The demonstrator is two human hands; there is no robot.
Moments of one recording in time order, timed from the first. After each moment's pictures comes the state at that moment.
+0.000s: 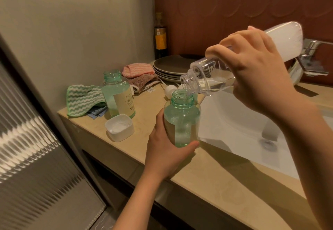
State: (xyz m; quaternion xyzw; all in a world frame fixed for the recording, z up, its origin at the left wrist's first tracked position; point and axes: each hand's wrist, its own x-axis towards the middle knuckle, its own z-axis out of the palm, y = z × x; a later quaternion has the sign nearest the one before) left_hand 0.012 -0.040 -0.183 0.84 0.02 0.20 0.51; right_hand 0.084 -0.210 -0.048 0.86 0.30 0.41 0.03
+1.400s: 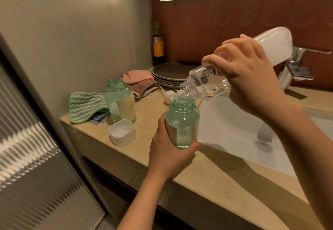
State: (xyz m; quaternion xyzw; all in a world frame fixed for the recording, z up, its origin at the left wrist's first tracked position) left_hand 0.012 -0.038 -0.184 0.84 0.01 0.20 0.50; right_hand 0.080 -0.209 -0.045 0.84 0.31 0.44 0.04
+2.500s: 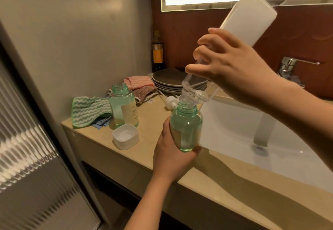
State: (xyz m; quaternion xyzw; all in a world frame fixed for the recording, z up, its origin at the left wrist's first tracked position) left_hand 0.011 -0.038 -0.183 0.84 0.01 0.19 0.51; right_hand 0.061 -0.180 0.000 0.77 0.41 0.43 0.23
